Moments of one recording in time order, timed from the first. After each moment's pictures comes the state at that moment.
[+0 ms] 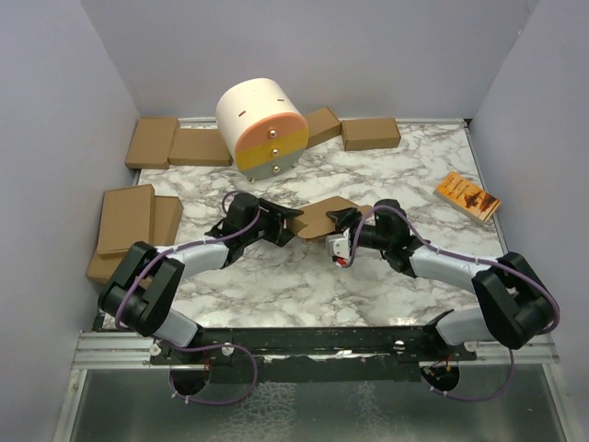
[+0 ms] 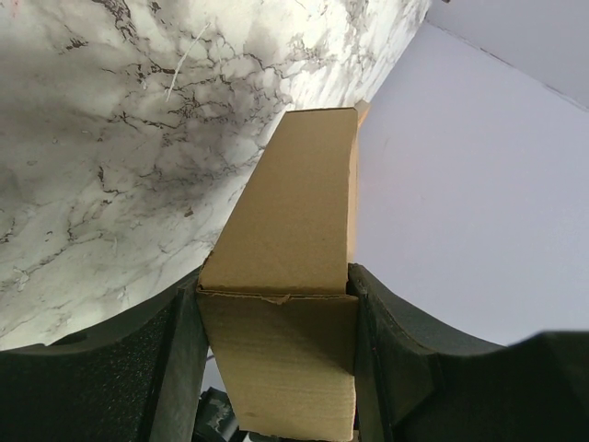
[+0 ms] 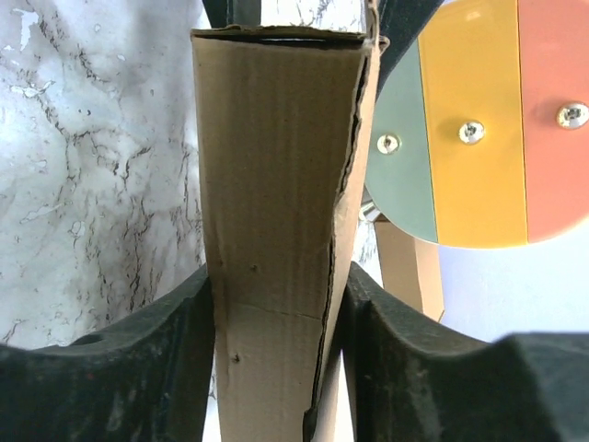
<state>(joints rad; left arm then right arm) -0.51 1.49 0.61 0.34 0.28 -1.75 0.56 1.38 0.53 0.44 -0.57 -1.32</state>
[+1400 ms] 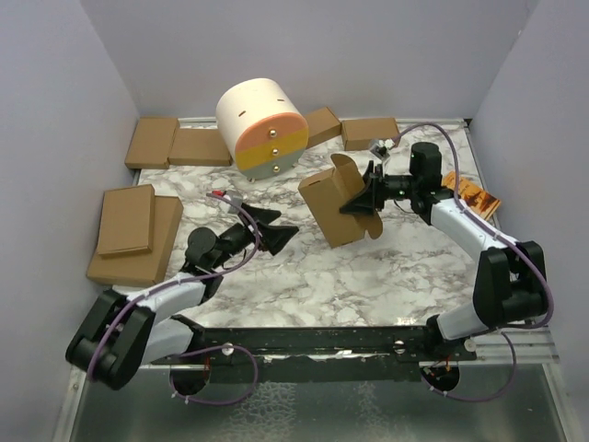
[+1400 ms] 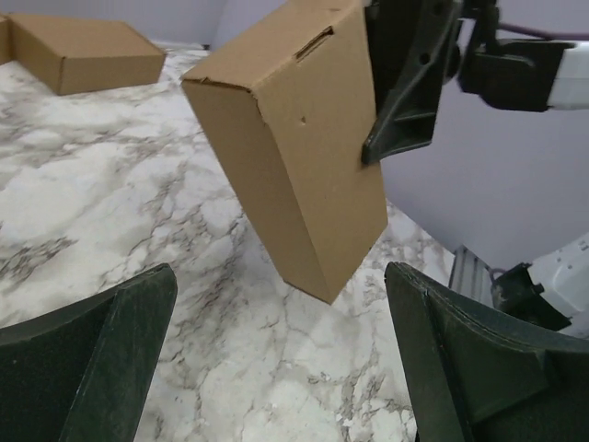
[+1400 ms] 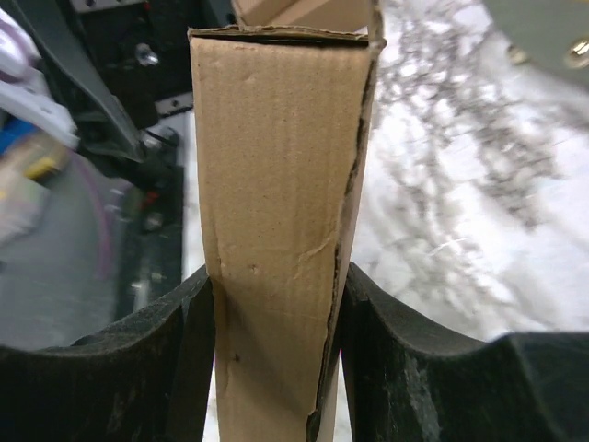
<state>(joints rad) -0.48 1.09 0.26 0.99 0.43 -0.60 0.21 1.47 0.98 0.07 -1.22 0.00</state>
